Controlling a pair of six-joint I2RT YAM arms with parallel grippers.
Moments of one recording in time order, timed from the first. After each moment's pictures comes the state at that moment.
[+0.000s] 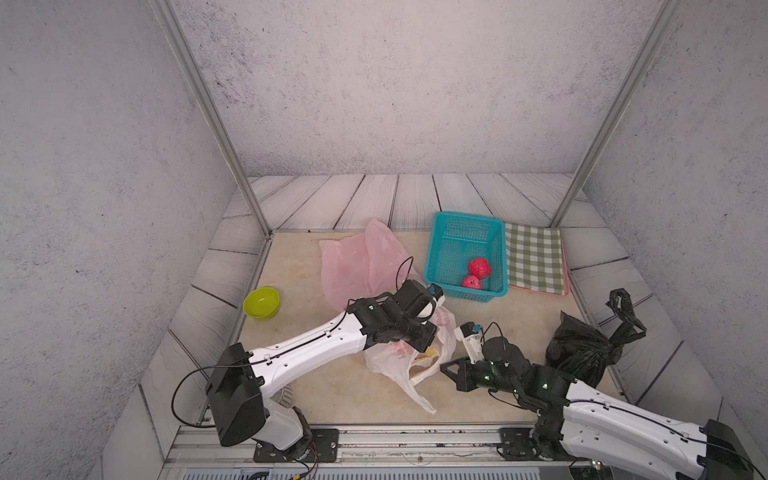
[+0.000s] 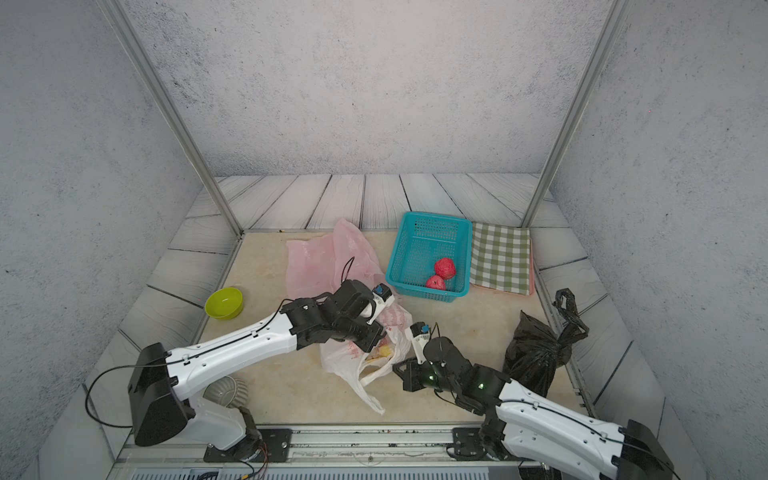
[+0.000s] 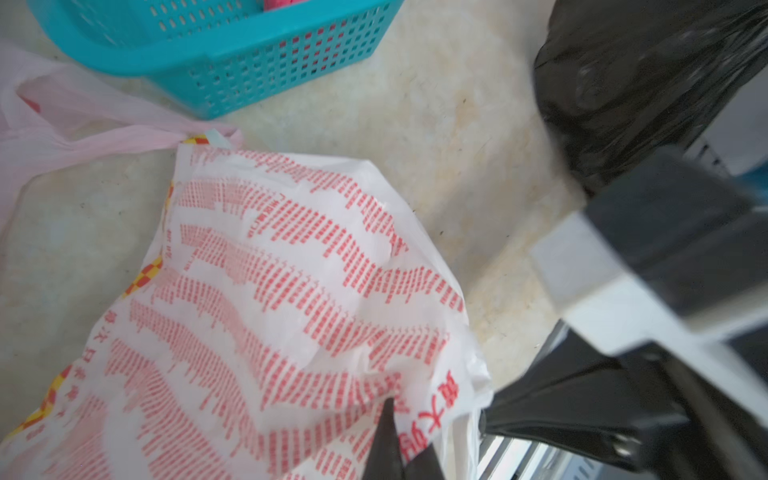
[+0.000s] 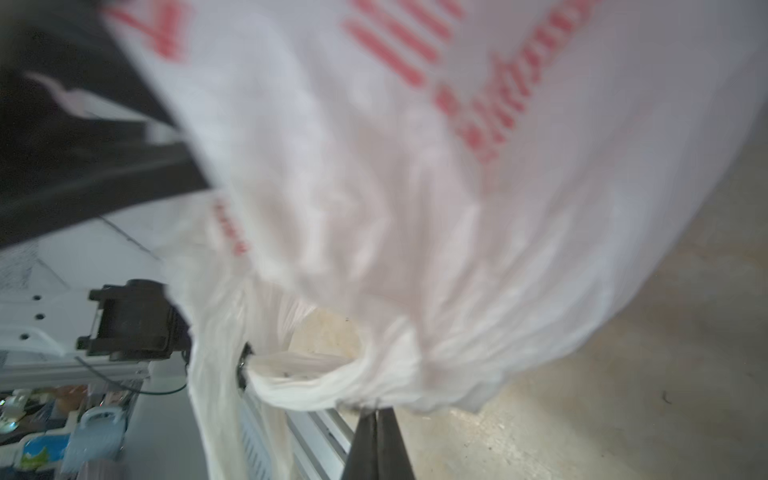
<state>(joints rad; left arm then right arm) -0.99 1.45 1.22 -0.63 0.15 -0.29 0.97 0.79 0.40 -0.20 -0.12 0.77</state>
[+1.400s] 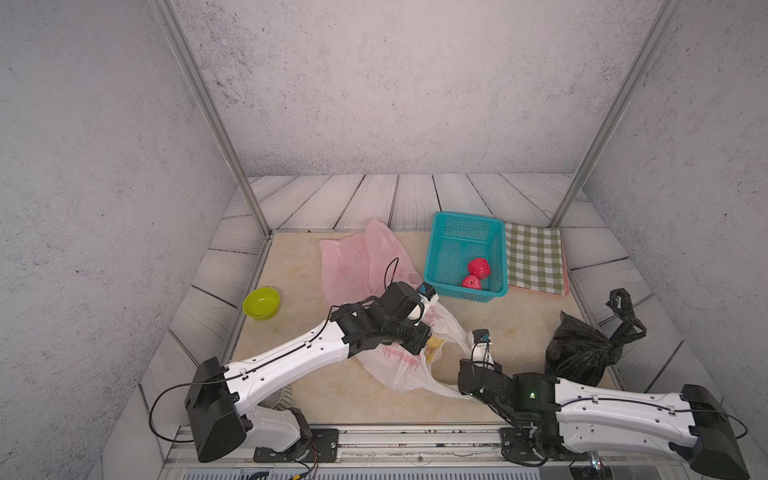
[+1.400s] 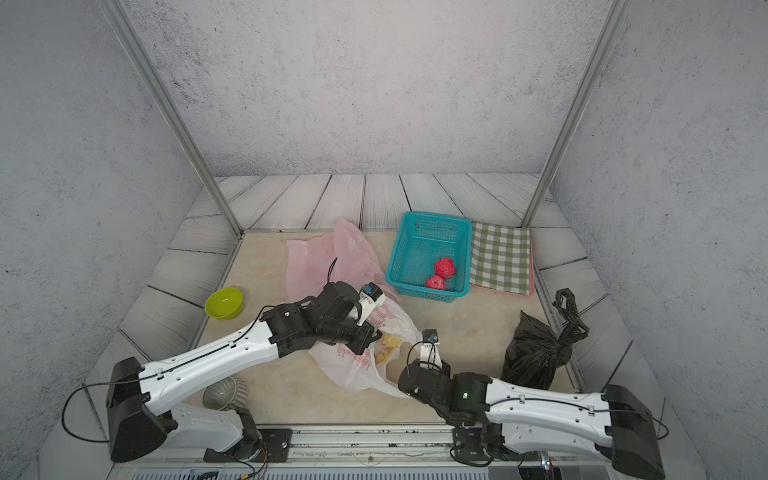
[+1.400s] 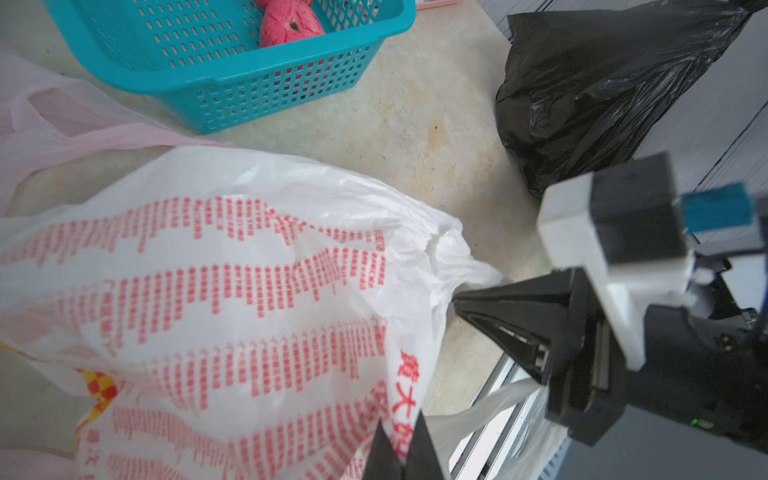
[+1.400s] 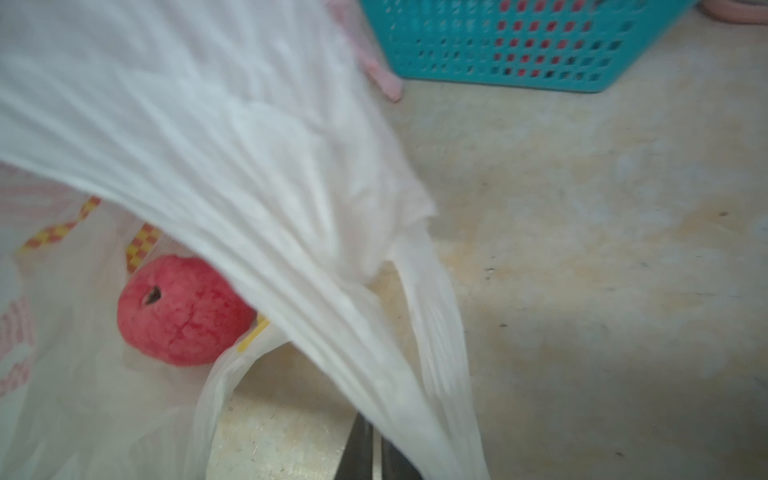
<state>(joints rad) -0.98 1.33 1.14 -0.60 0.18 -0.33 1.26 0.87 0.52 -0.63 0.66 1.02</state>
